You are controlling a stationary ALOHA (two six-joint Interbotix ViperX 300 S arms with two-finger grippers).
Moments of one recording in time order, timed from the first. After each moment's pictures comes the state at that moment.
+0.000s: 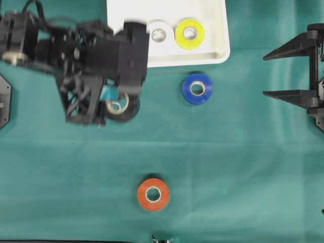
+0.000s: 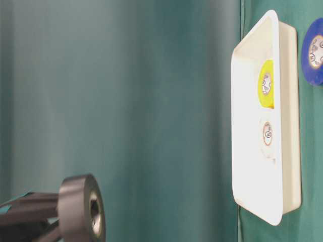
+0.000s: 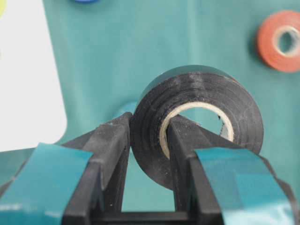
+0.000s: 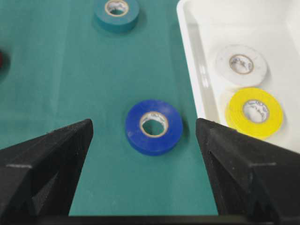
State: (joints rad) left arm -0.02 -0.19 0.12 0.01 1.14 0.01; right arm -0.02 -0.92 1.00 -0.13 0.40 0.22
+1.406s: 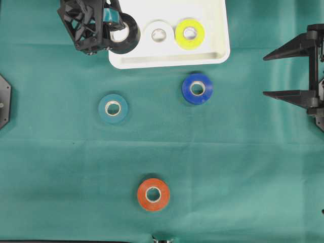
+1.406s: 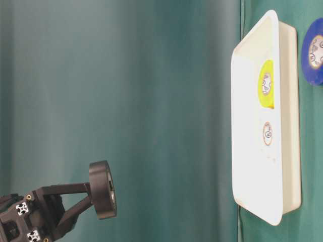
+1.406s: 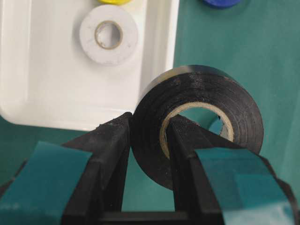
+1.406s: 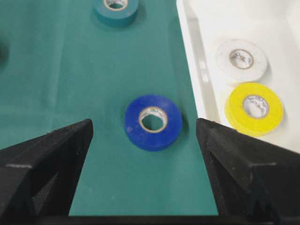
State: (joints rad) left arm 0.27 -0.19 0.12 0.01 1.11 0.11; right arm -0.02 -0.92 1.00 -0.13 0.41 0.22
